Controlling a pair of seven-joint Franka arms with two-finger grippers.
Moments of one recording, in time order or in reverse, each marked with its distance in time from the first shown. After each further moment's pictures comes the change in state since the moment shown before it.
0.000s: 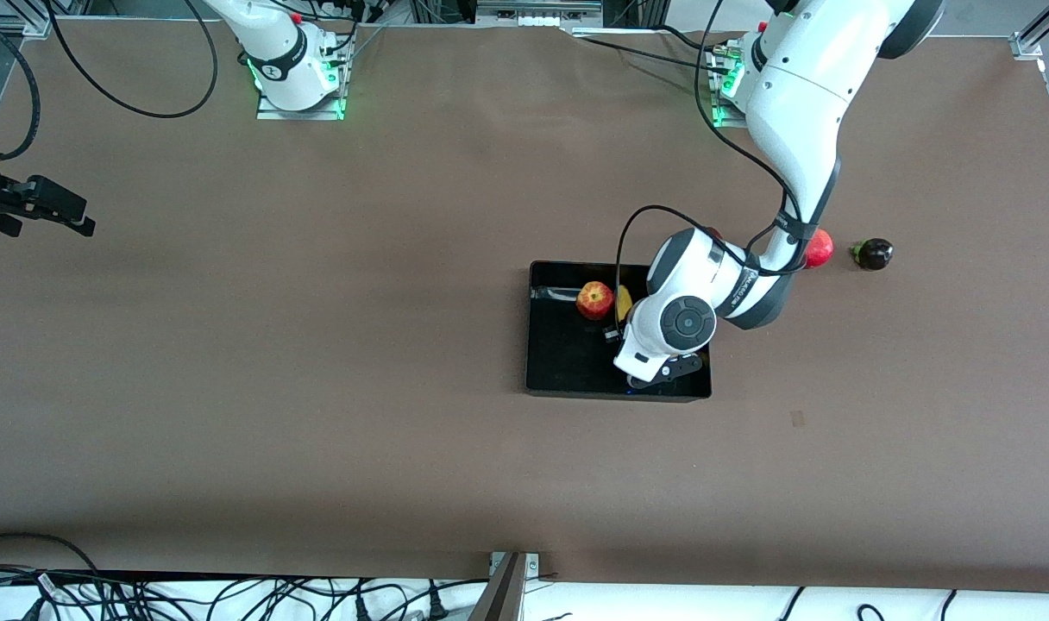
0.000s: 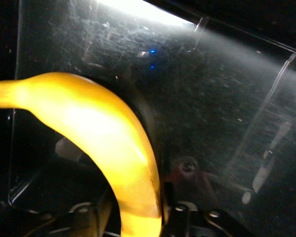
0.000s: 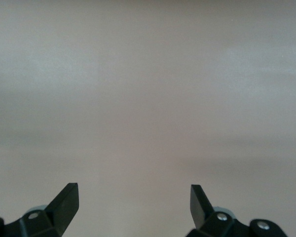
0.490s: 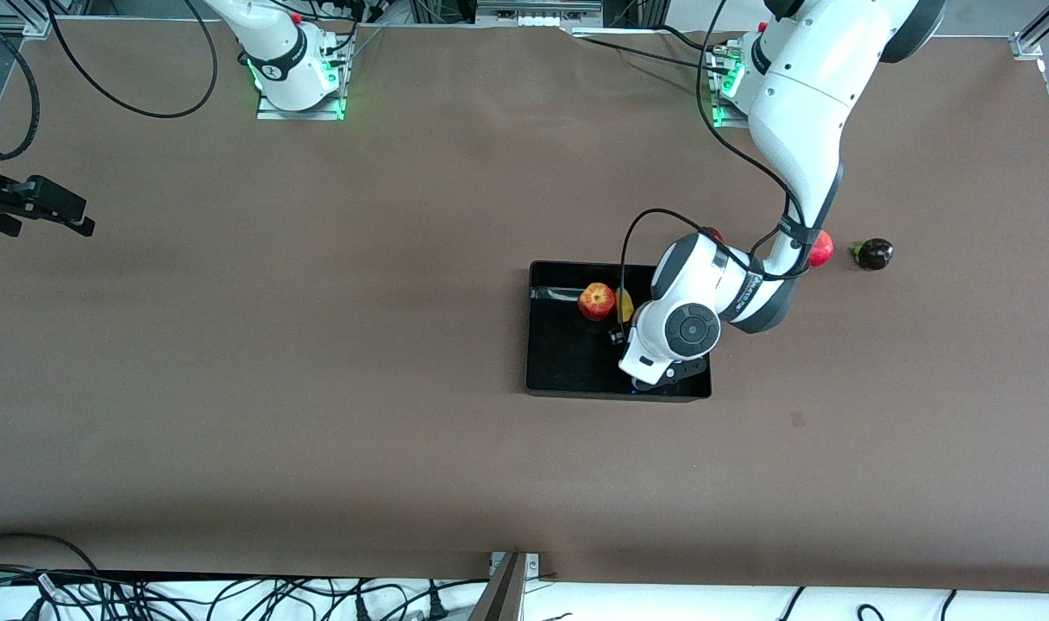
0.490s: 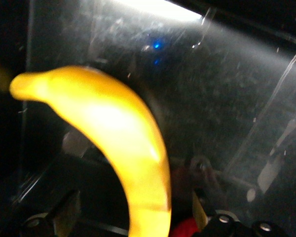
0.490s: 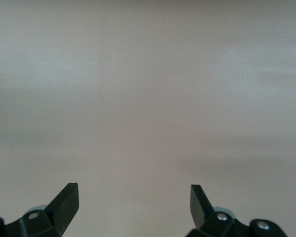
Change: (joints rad) left arm 0.006 -0.014 -0.002 0.026 0.000 -0.095 -0.005; right arm -0.002 0.000 0.000 0.000 0.000 0.000 0.000
